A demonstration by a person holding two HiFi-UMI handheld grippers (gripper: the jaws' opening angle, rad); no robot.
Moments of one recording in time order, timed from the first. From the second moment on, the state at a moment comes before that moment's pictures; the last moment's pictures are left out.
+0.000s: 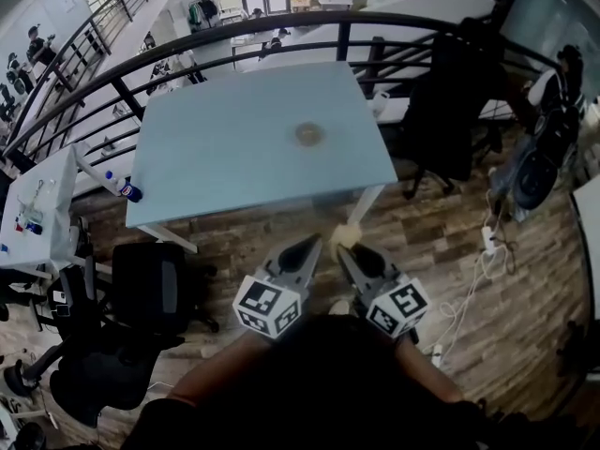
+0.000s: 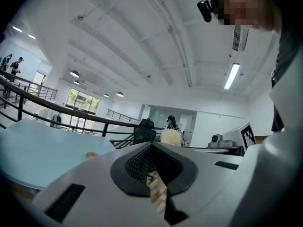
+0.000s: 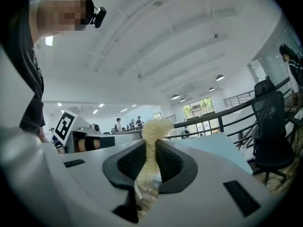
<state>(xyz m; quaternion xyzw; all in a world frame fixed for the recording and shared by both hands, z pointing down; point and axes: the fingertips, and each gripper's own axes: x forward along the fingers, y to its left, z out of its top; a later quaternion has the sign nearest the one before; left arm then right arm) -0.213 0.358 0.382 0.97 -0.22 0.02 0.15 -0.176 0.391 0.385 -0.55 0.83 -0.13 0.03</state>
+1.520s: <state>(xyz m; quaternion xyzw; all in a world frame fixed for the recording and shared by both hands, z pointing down) -0.039 0.299 0.393 0.96 -0.23 0.01 0.15 -0.001 0.349 0.410 -0.57 0.81 -0.14 0.02</state>
